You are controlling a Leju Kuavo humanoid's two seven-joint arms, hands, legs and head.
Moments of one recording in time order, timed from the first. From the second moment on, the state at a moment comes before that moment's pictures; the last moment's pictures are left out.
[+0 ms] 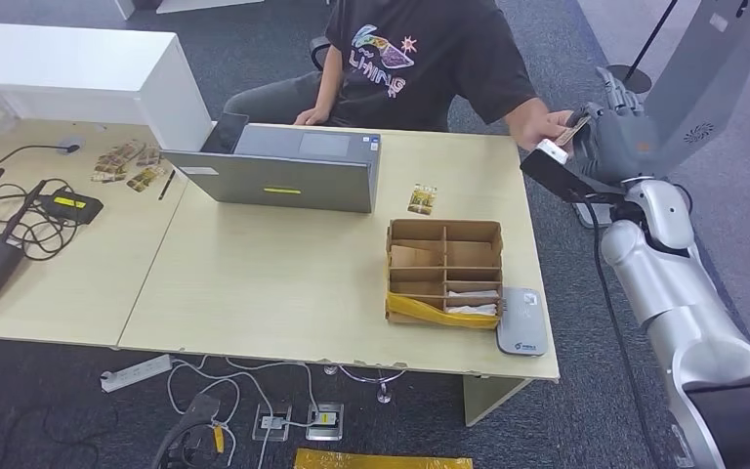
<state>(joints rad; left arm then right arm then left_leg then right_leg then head) -0.27 0.21 -0.99 -0.29 0.74 0.50 -0.34 -0.97 -0.30 0.33 -0.64 1.01 -0.41 -0.21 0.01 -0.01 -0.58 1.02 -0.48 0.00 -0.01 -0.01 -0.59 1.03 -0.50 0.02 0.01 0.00</state>
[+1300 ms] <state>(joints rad) -0.23 0.25 -0.98 -0.30 0.73 0.52 -0.34 -1.02 -0.50 -0.20 -0.55 0.93 -0.70 -0.60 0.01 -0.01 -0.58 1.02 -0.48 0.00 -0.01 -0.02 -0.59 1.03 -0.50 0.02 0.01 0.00</state>
